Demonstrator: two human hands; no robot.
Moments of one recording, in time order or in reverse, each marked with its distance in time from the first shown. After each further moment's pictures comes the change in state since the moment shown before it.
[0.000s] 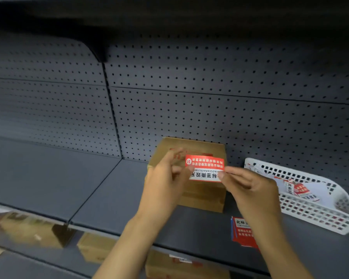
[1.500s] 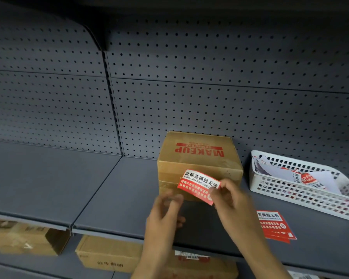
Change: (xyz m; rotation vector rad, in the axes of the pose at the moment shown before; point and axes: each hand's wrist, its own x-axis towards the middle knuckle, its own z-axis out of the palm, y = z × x) left_hand -0.049 -0.095 0.008 -0.514 0.021 -0.526; right_hand -0.035 0.040 0.066 -0.372 -0.080 0.062
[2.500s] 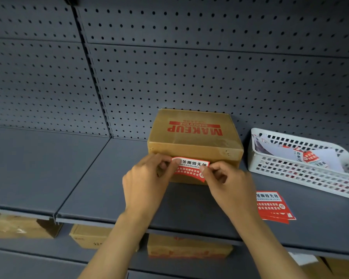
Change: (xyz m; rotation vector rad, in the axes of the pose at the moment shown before) left_hand 0.055 0.016 -0.006 0.849 0.225 0.790; right_hand 0.027 0.032 0.017 -0.183 0.185 -0.126
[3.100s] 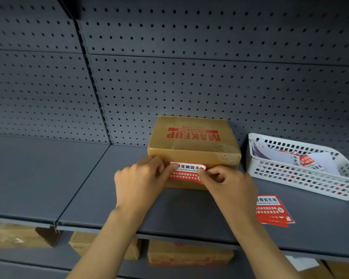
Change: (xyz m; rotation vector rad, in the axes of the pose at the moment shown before) left_hand 0.018 -0.012 -0.010 0.277 0.016 0.211; right_hand 0.002 -0.011 -0.002 -0.135 0.083 0.034
